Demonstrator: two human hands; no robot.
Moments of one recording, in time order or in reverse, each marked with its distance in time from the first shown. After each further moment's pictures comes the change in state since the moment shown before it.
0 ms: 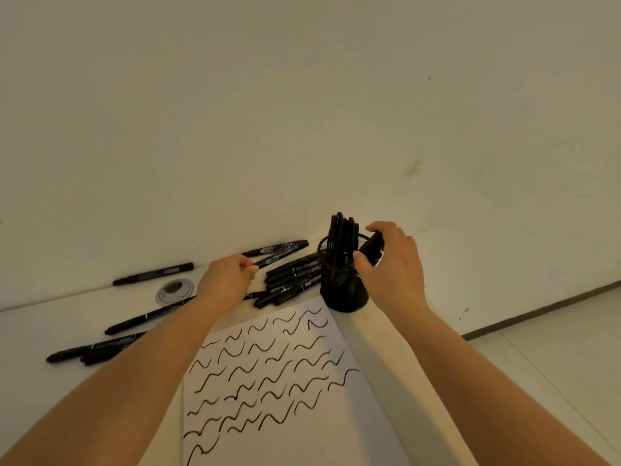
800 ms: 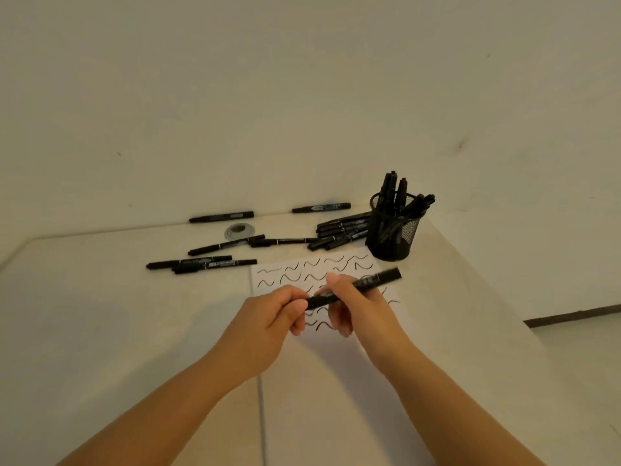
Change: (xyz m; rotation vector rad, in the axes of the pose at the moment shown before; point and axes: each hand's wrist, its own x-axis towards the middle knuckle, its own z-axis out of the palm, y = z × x) left_hand -0.225 -0.015 -0.036 -0.346 -0.081 0.372; right_hand -0.152 -0.075 0.014 0.739 -0.623 0.324
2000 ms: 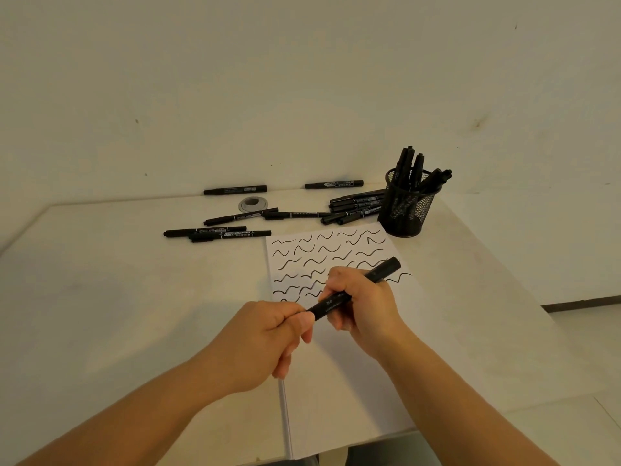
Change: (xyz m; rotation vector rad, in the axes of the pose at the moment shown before) left_hand -0.056 0.015 -0.012 -0.224 -0.170 -0.223; right_hand -0.024 0.005 0.028 0.209 -0.109 -0.005
